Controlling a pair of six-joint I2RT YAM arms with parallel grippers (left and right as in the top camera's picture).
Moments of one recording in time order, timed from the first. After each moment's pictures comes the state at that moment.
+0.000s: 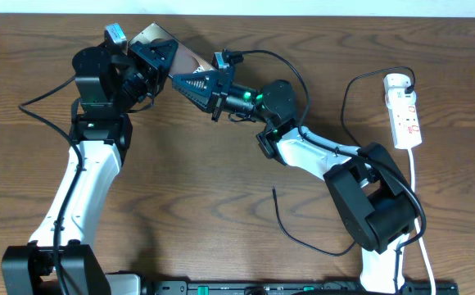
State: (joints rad) left arm 0.00 1.49 1.03 0.24 0.57 -1.23; right arm 0.61 2.05 1.22 1.19 -0.75 1.98
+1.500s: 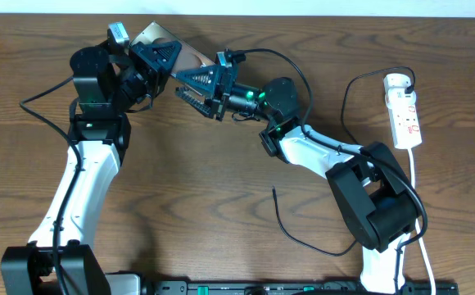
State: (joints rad) left arm 0.01 1.49 1.03 0.25 0.65 -1.22; right arm 0.59 2.05 1.22 1.15 -0.79 1.93
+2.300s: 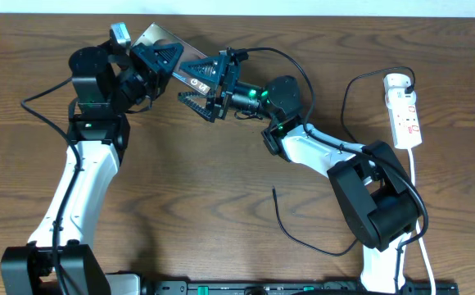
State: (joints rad) left arm 0.02 1.49 1.03 0.24 0.70 -1.22; right arm 0.57 2.05 1.22 1.15 -0.81 1.93
